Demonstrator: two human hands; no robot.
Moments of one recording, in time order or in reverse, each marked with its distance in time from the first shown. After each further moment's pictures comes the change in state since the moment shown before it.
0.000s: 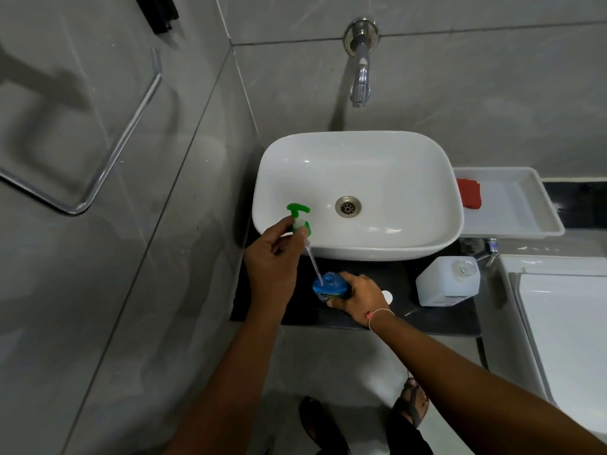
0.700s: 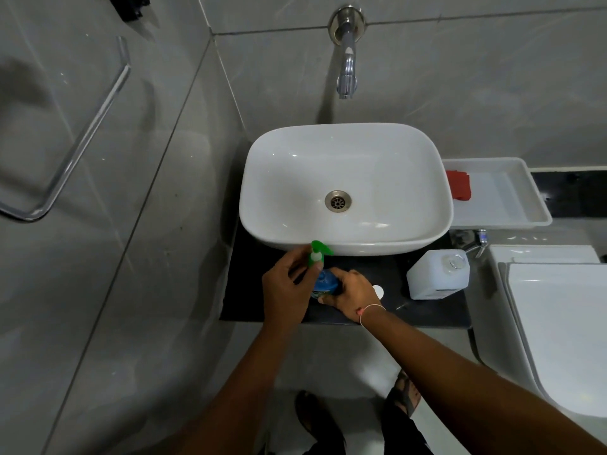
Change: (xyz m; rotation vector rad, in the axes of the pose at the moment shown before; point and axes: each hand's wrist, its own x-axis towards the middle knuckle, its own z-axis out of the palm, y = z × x) left_hand -0.031 -0.057 0.010 0.127 -0.188 -0.020; right_hand 0.001 0.003 0.001 -0.021 0.003 -0.026
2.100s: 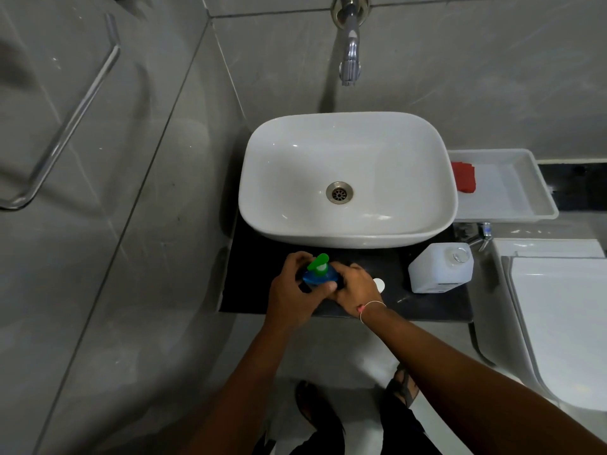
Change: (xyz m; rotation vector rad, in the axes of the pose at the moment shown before) left_hand -0.006 -0.046 -0.006 0.217 -0.182 -0.047; right_hand -0.001 0.008 0.007 -0.013 0.074 -0.045
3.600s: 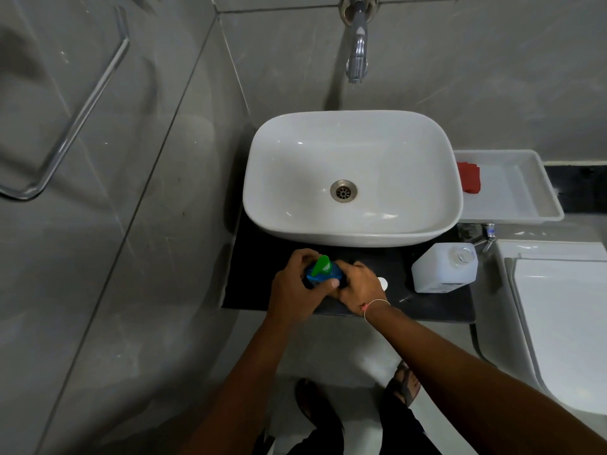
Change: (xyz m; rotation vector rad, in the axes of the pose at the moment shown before) left_hand 0.001 0.008 -0.004 0.122 -0.023 -0.025; right_hand 0.000 0.002 -0.002 -0.043 0.004 -0.030
